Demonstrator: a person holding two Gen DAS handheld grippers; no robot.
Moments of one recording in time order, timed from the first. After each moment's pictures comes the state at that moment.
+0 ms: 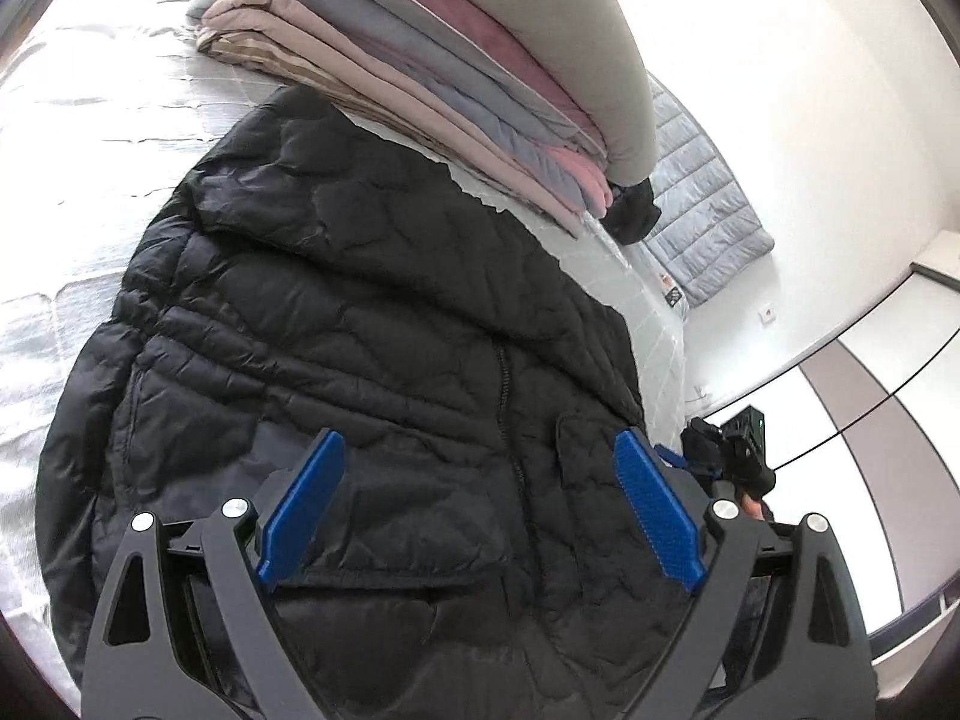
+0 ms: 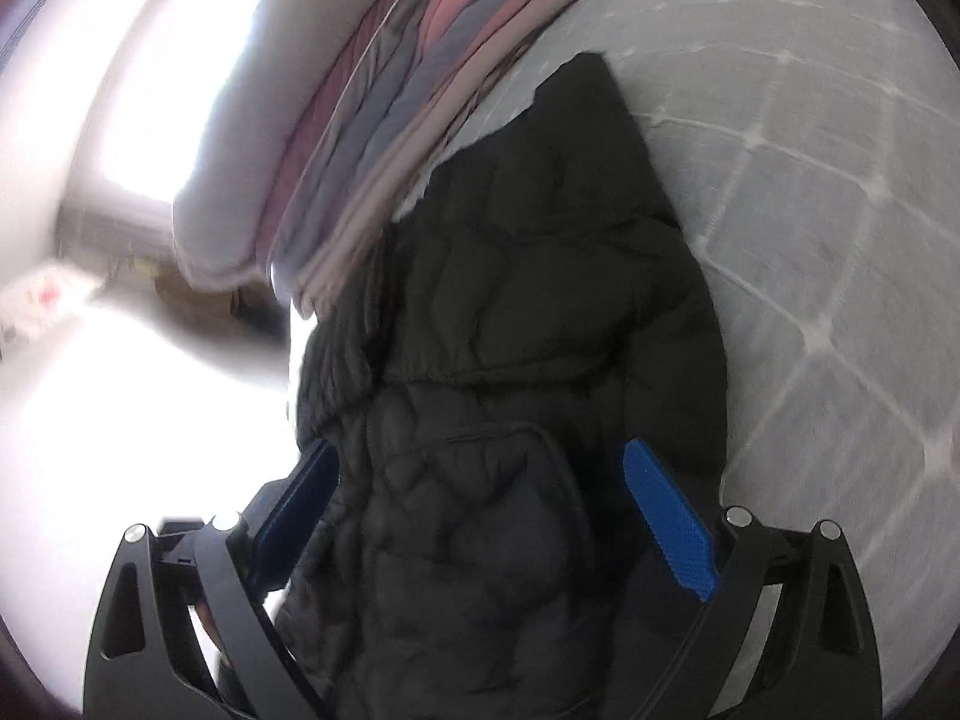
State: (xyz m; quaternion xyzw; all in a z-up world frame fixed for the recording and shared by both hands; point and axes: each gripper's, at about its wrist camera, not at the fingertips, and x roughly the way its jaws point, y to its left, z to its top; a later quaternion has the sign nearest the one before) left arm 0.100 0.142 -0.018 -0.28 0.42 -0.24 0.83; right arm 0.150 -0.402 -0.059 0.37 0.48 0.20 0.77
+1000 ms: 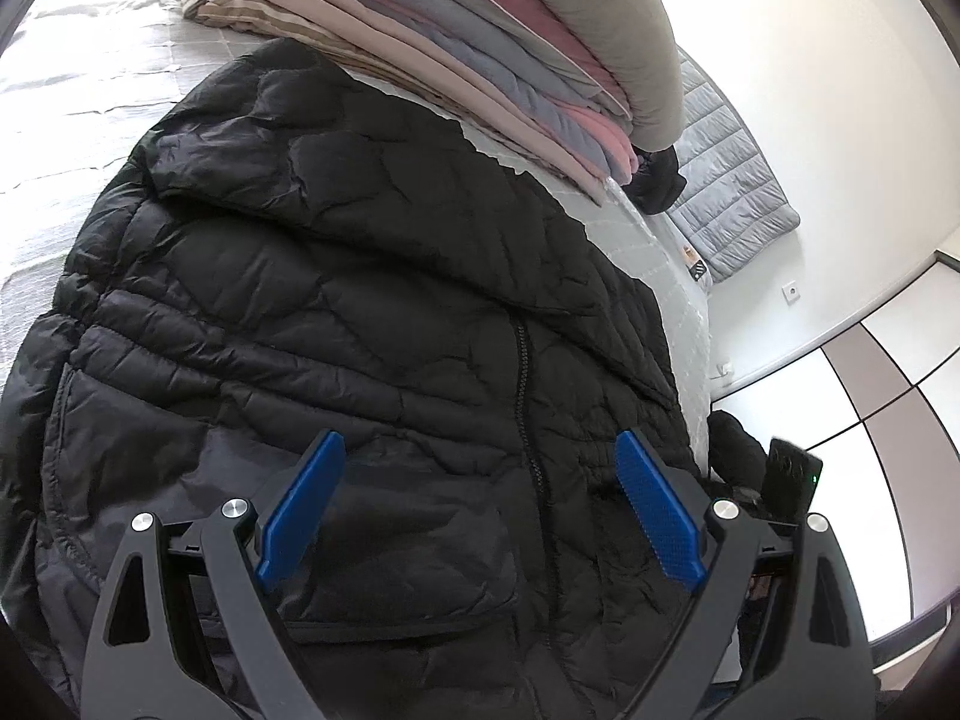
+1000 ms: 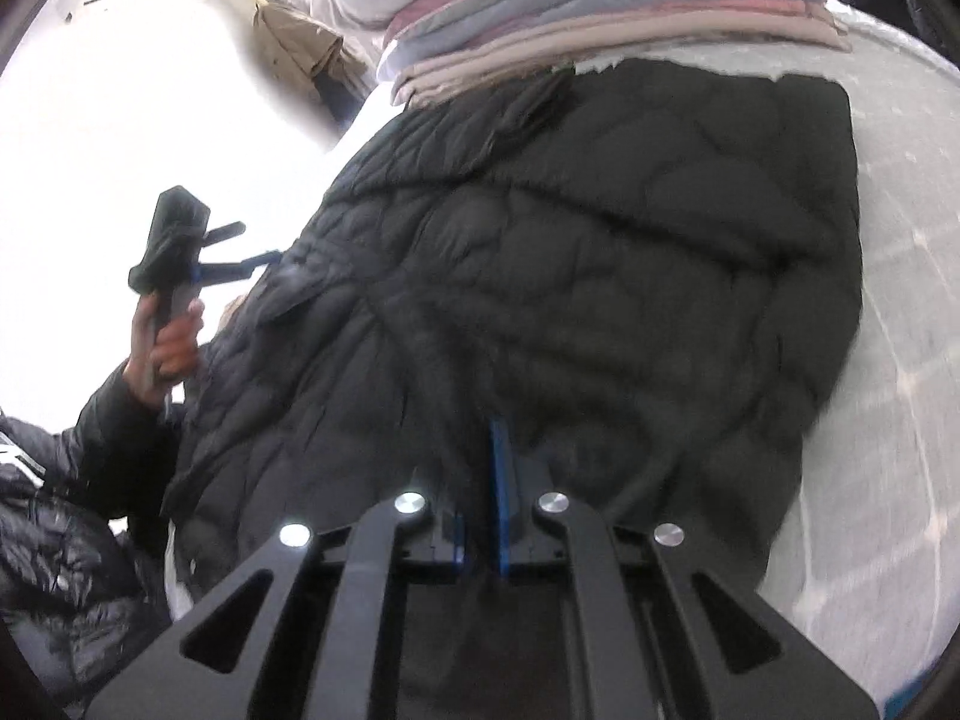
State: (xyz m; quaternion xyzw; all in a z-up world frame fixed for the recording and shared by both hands) left arm 0.124 0.113 -0.042 -0.26 0.46 -0.23 0.82; right arm 0.059 -0.340 -0.044 0.09 0.51 0.34 0.78
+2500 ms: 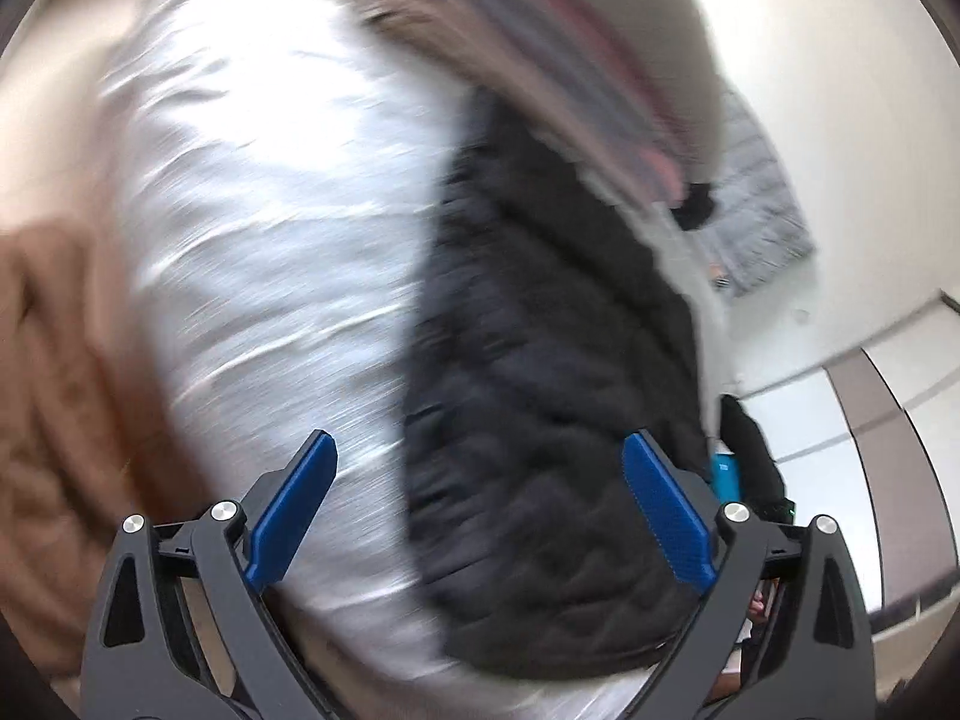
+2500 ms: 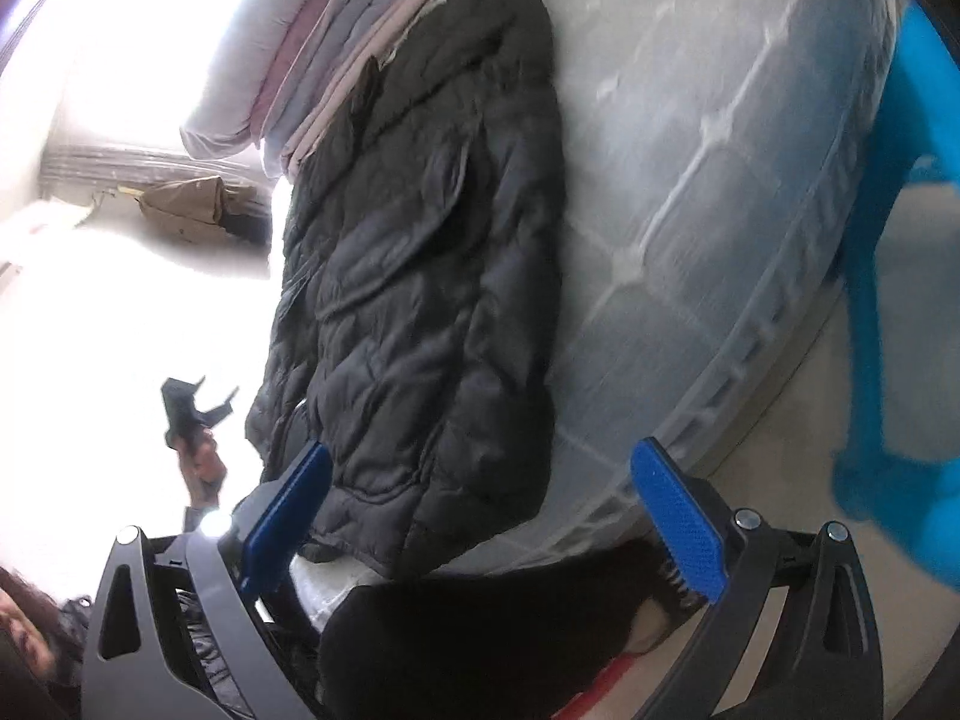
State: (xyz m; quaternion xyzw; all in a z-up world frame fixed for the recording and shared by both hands) left arm 0.017 0.321 -0.039 -0.29 0.49 -0.17 0.80; right arm -0.095 -0.416 -0.072 0.38 0.55 0.21 0.72
